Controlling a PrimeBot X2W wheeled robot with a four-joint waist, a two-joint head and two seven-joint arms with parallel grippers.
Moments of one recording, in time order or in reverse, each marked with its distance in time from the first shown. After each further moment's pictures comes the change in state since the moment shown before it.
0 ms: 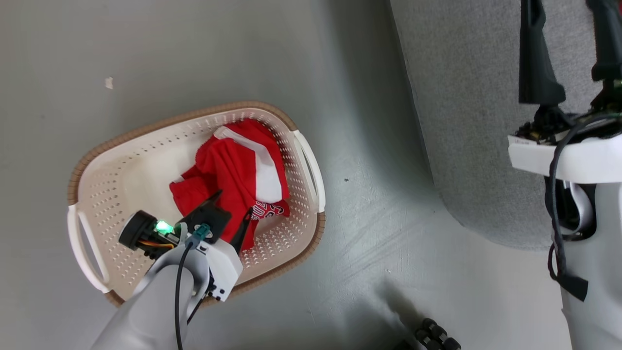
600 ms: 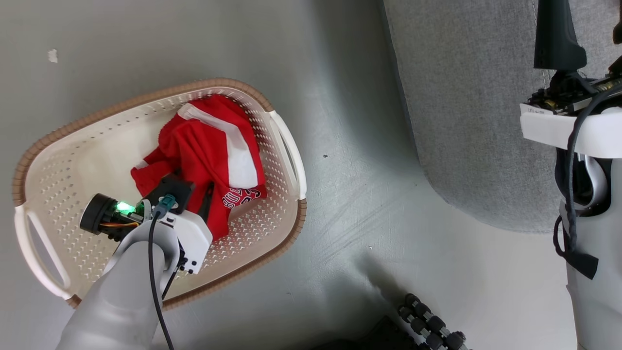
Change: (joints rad) left arm -0.101 0.033 0.064 0.110 -0.020 0.035 0.024; right arm -0.096 0.001 -0.002 0.001 0.014 0.000 0.000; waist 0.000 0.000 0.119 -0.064
